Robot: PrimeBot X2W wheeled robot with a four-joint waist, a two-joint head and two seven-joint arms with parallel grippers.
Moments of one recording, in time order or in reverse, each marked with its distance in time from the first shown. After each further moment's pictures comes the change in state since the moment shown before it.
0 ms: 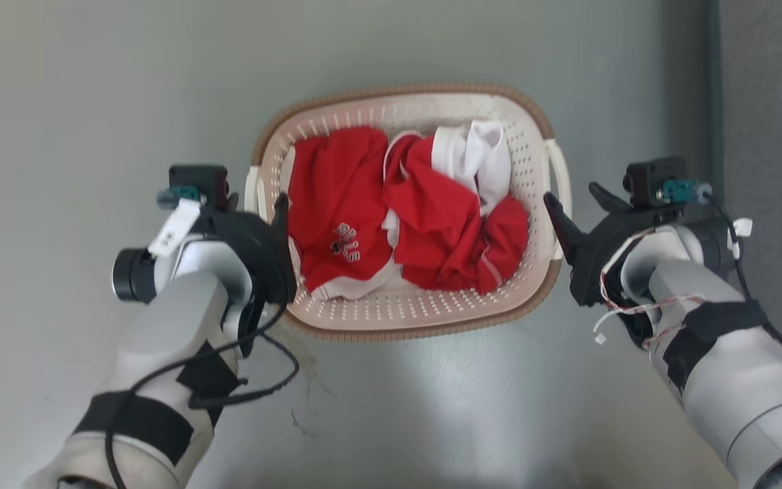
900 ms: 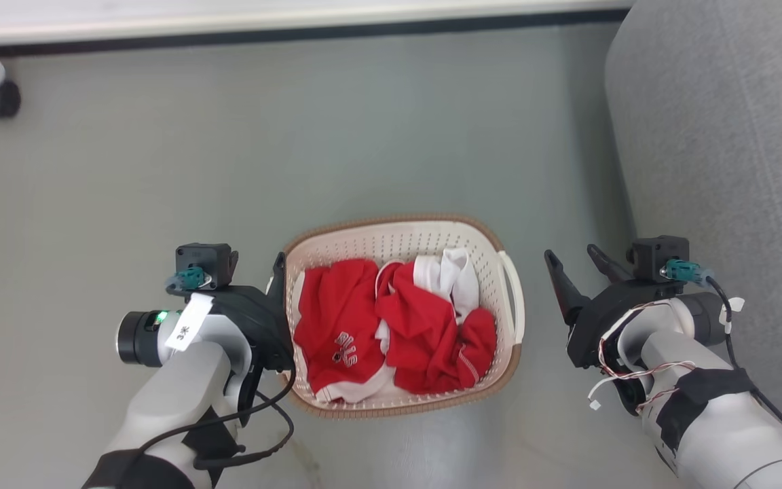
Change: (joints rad) left arm 0.144 0.010 -0.032 0.009 0.024 -0.013 -0.160; right arm 0.164 0.007 -0.014 -0.025 0.057 0.000 -0.137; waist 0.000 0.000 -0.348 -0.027
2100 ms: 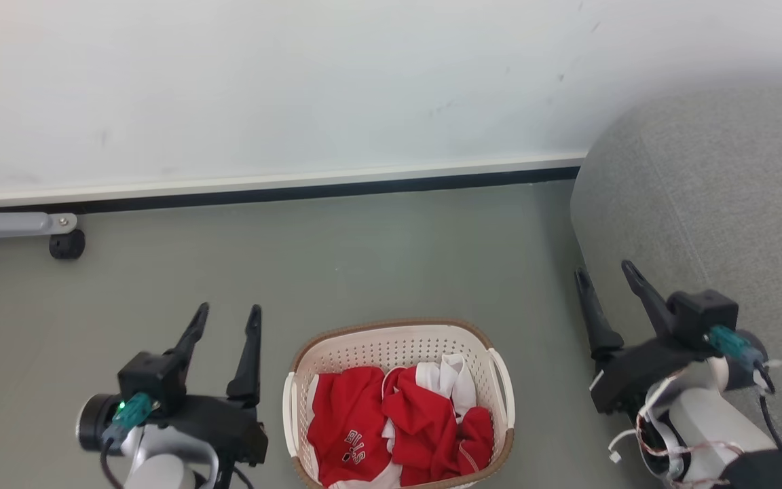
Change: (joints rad) left arm 0.509 0.201 0.265 -0.811 0.257 0.112 -0.006; right arm 0.345 -0.162 -0.198 -0.619 -0.161 -0.205 -0.009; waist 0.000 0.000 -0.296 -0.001
